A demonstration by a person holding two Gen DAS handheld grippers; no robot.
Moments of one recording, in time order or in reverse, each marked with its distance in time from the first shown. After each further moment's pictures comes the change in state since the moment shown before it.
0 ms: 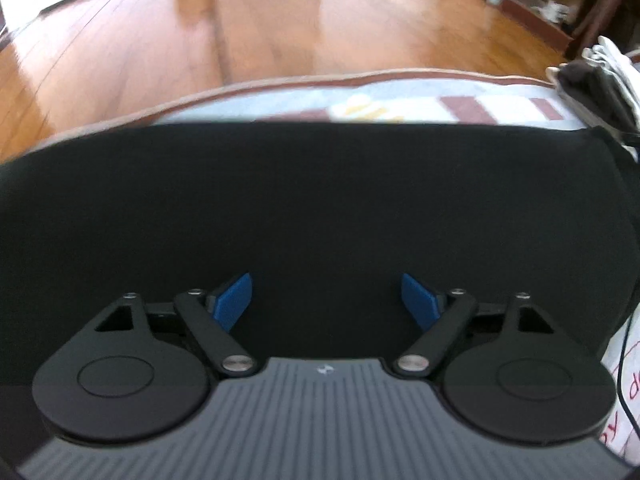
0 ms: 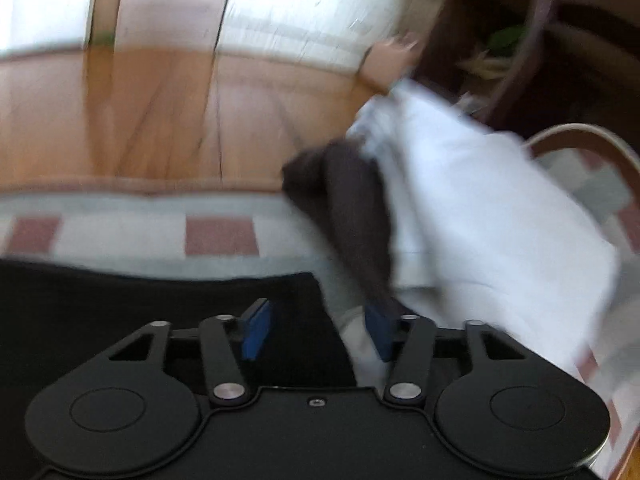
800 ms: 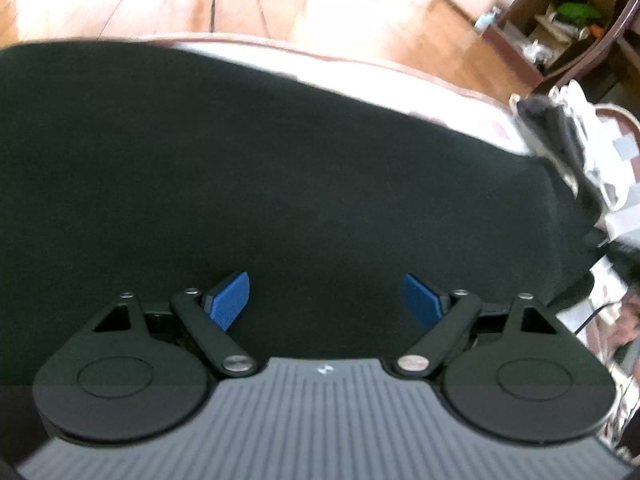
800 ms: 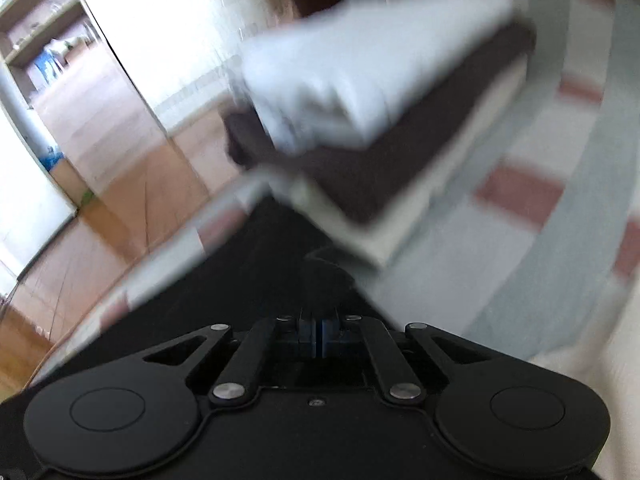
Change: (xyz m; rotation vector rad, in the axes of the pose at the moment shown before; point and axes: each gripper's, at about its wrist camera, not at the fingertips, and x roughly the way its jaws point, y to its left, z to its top) left arm -0.022 0.012 -0.027 -0.141 0.049 -0.215; right arm -0.054 -0.084 -0.100 0.623 -0.016 0.186
